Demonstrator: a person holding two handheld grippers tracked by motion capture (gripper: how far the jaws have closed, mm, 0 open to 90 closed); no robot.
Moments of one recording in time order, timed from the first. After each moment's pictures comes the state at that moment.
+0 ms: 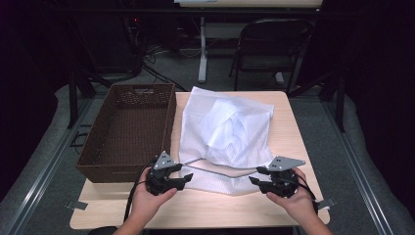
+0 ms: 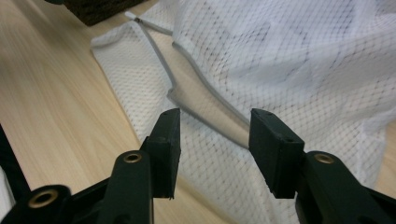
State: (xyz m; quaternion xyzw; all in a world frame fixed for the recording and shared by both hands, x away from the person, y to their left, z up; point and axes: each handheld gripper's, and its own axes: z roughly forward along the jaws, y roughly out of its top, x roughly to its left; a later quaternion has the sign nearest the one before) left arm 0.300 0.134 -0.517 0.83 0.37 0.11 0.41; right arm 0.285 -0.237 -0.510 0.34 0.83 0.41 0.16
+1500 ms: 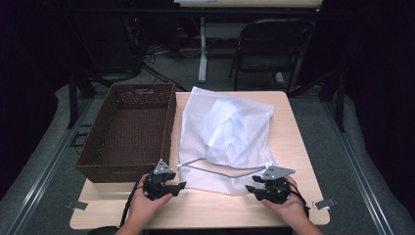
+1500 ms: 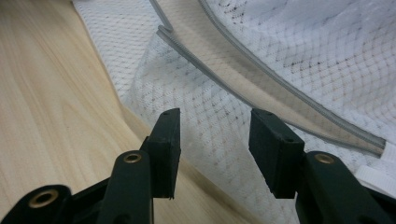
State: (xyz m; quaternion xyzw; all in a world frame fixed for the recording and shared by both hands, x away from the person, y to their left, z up) left arm 0.310 0.146 -0.561 0.84 0.40 0.09 0.36; right arm 0.293 -0.237 -0.568 0.33 0.84 0.40 0.14
